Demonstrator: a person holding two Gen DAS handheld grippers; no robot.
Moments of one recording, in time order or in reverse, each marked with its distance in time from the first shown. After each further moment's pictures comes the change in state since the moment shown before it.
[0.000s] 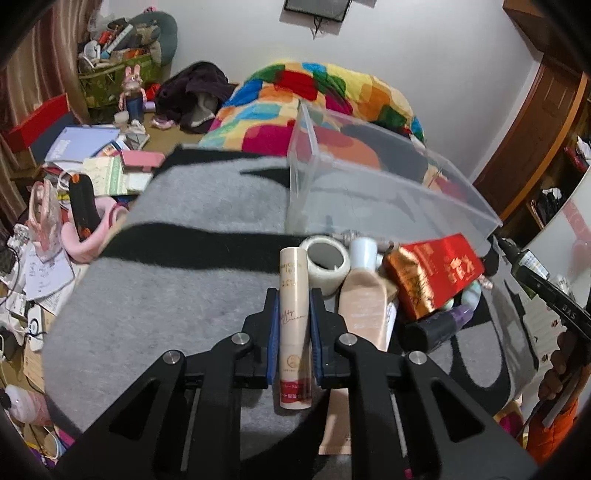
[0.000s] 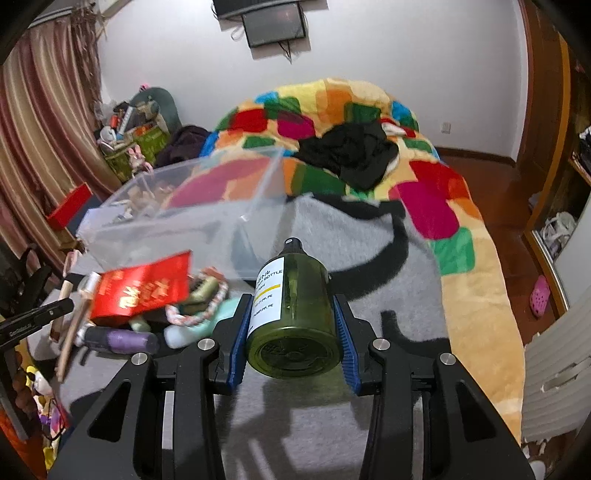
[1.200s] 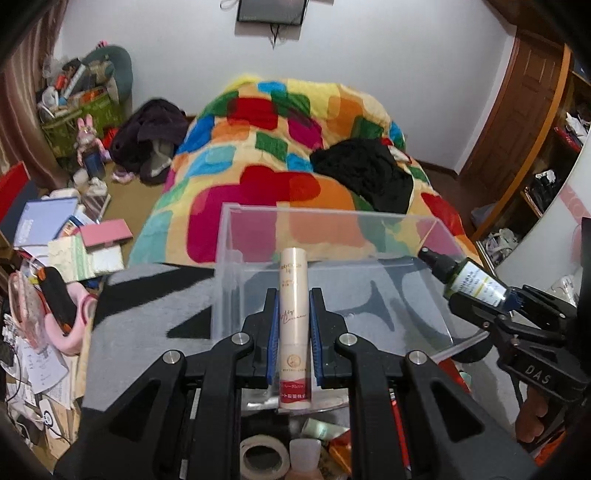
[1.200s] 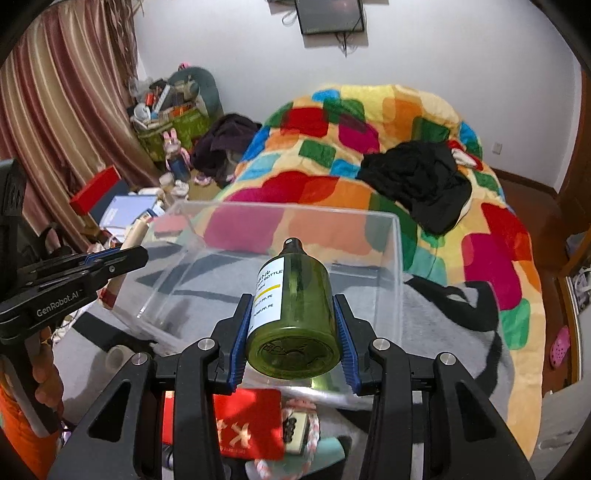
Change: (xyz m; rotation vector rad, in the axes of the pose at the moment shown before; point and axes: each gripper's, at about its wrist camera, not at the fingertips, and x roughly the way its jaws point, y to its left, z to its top) left arm 0.065 -0.060 0.123 0.142 0.011 -0.033; right arm 0.081 0.075 0.092 -0.117 0.081 0.110
